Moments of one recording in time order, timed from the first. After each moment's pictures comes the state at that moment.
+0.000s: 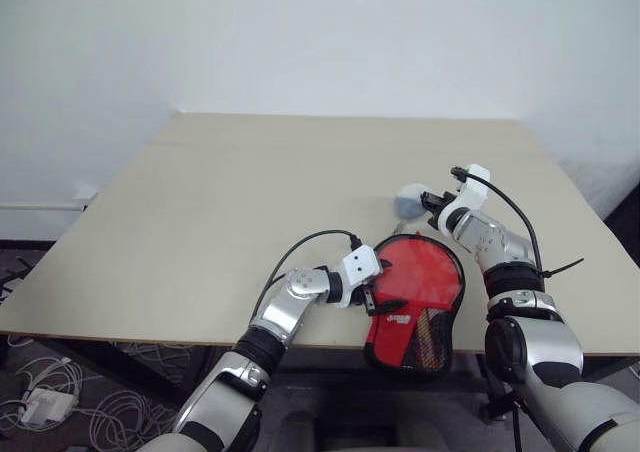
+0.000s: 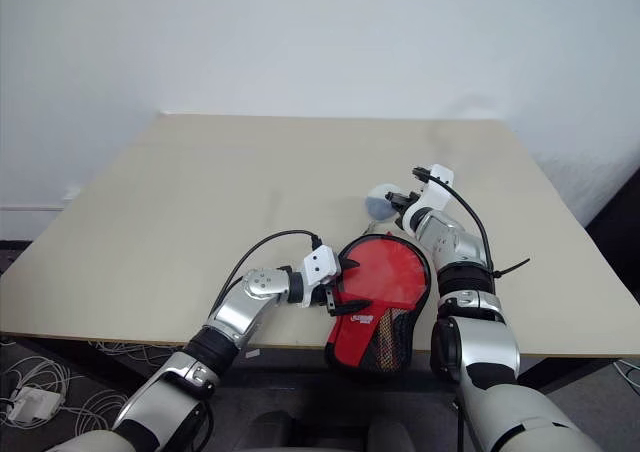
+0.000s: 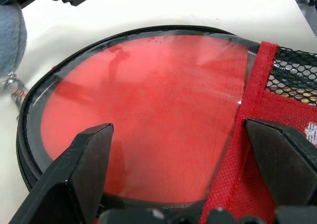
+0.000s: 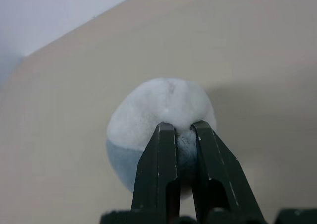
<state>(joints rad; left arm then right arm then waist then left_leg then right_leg) -0.51 0.14 -0.40 0.53 -0.01 -0.01 -0.88 -0.86 -0.19 -0.31 0.85 0.38 0.44 0.21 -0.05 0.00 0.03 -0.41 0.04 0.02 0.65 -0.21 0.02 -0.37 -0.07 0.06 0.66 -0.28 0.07</state>
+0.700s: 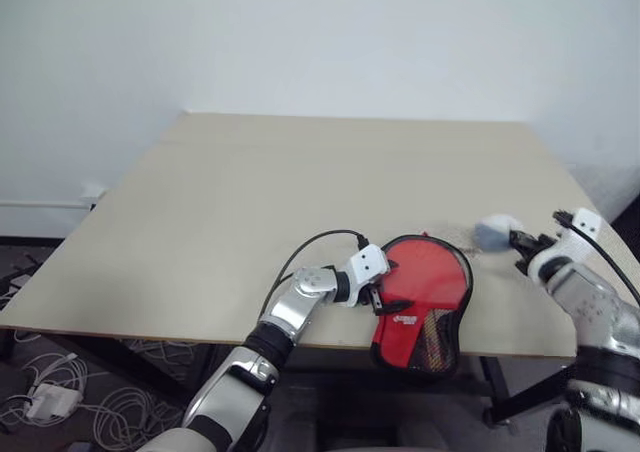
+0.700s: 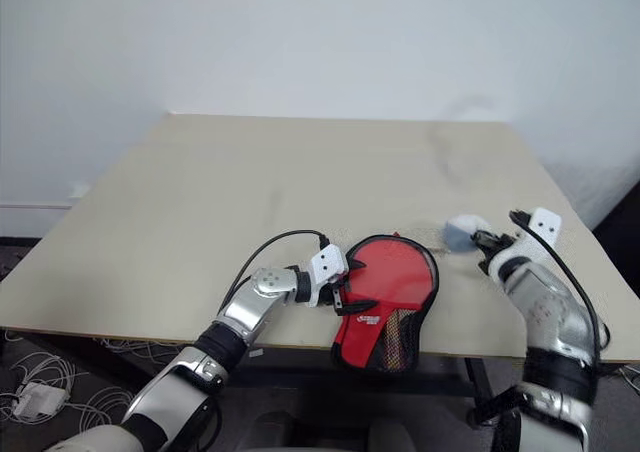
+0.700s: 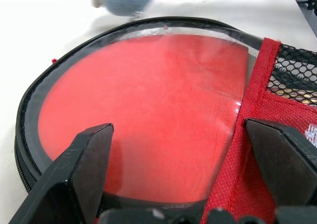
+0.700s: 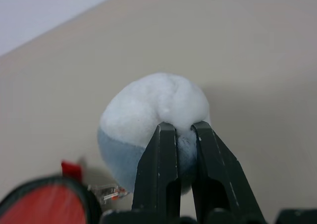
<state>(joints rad) -0.55 0.10 -0.41 0.60 -0.01 -0.03 -0.88 -0.25 -0.39 -0.50 0.01 0.57 0.81 0.18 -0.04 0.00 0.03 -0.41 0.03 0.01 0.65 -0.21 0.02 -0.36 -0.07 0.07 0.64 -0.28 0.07</state>
